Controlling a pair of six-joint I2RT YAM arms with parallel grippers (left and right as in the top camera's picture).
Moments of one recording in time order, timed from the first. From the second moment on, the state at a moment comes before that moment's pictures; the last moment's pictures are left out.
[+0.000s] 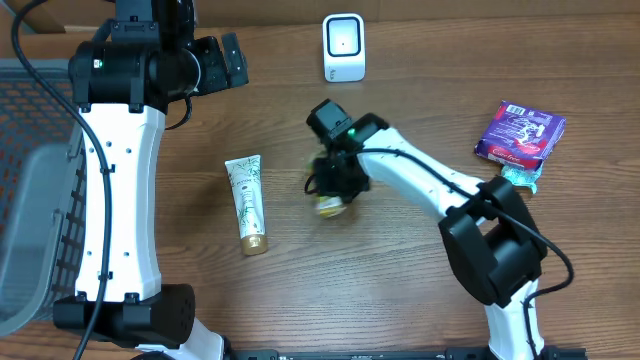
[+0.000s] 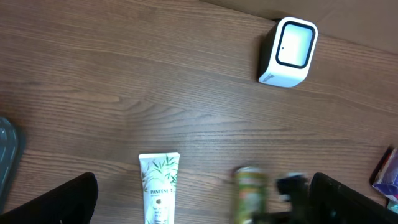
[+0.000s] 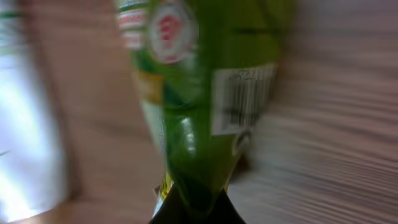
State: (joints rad) left arm -0.05 1.75 2.10 -1.29 0.05 -0.30; right arm 0.67 2.12 1.65 -0.96 -0.13 0.57
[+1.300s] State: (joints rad) left arm -0.05 1.75 2.10 -1.29 0.05 -0.30; right arm 0.56 2.04 1.62 -0.94 0.34 0.19
